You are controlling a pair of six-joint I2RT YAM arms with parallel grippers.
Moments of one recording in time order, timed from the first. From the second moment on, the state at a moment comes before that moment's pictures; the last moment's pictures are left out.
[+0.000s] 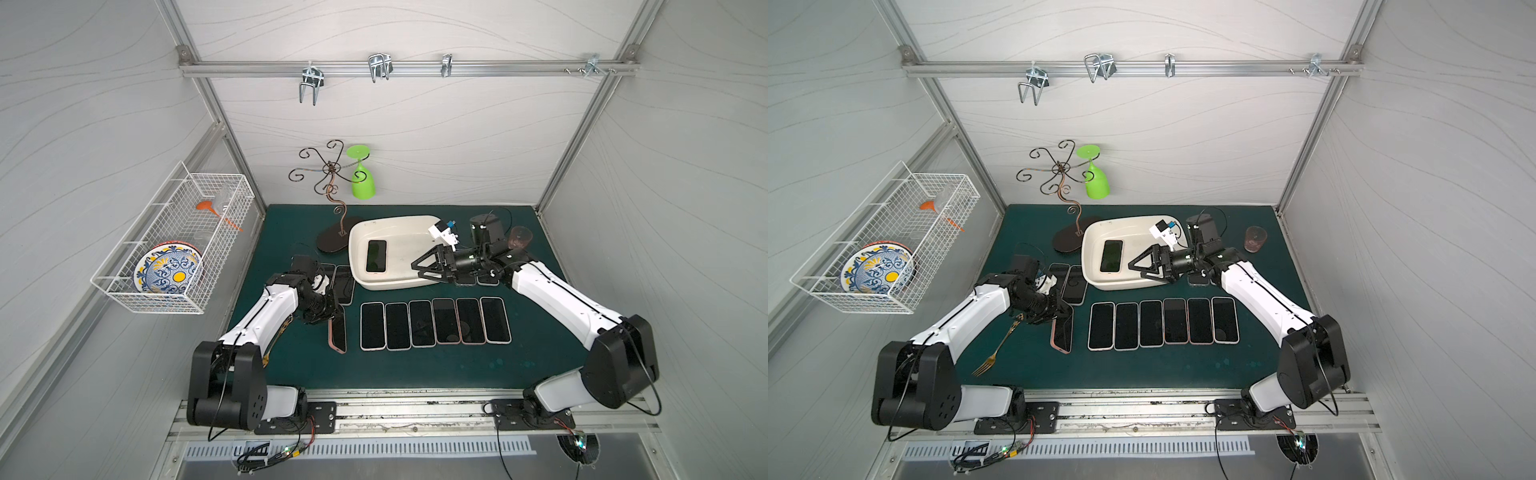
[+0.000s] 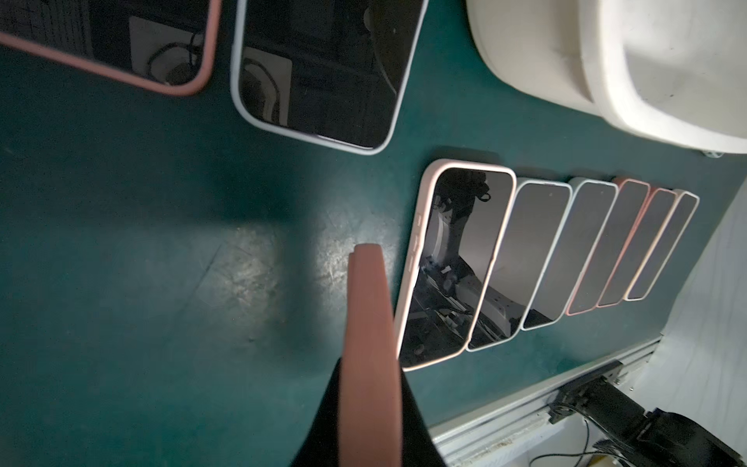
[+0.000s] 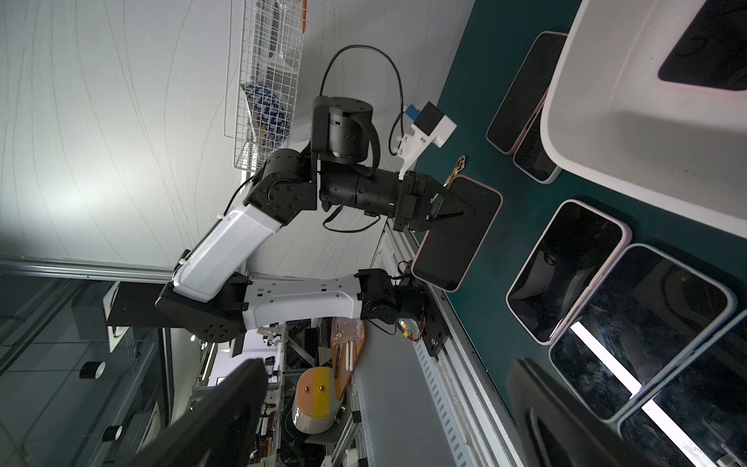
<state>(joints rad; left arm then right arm) -0.07 1.38 0.87 -0.86 0.39 -0.33 0.51 1.47 1.19 -0.31 -1.12 0.64</state>
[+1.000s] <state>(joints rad) -0.14 1.56 0.87 -0.70 0.43 -0.32 0.49 1.56 1.18 -0.28 -1.14 0.62</state>
